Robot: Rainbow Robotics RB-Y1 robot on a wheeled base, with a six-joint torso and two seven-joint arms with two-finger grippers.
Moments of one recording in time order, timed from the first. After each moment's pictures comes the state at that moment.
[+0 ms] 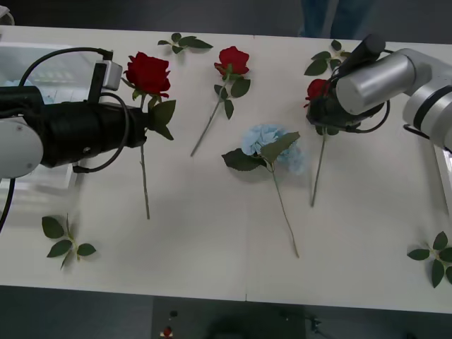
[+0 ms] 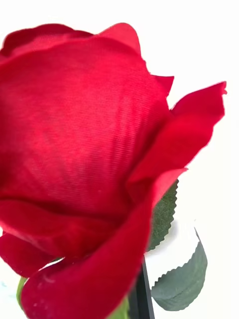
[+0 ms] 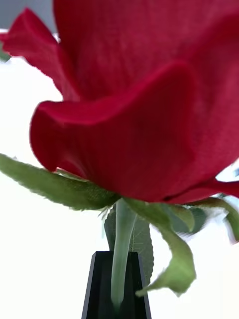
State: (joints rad) right arm -1.09 -0.67 0.95 -0.86 -1.03 0.88 0.91; left arm -0.27 0.49 0.01 -1.89 1.03 1.02 -1.70
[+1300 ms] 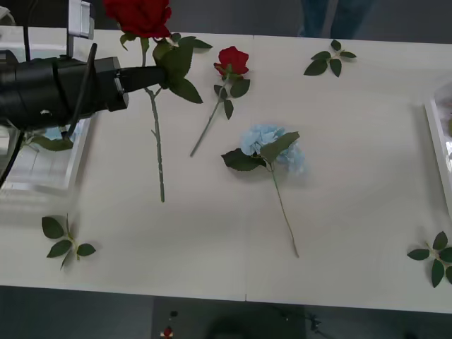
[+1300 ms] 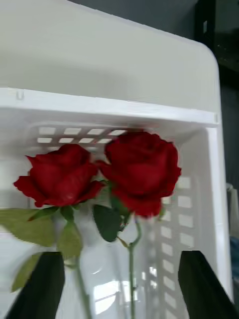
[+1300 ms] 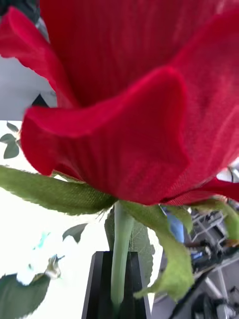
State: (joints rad) right arm -0.94 -1.25 0.90 -0.84 -1.10 0.71 1.45; left arm -0.45 0.47 0.15 -1.63 1.84 1.25 -2.10
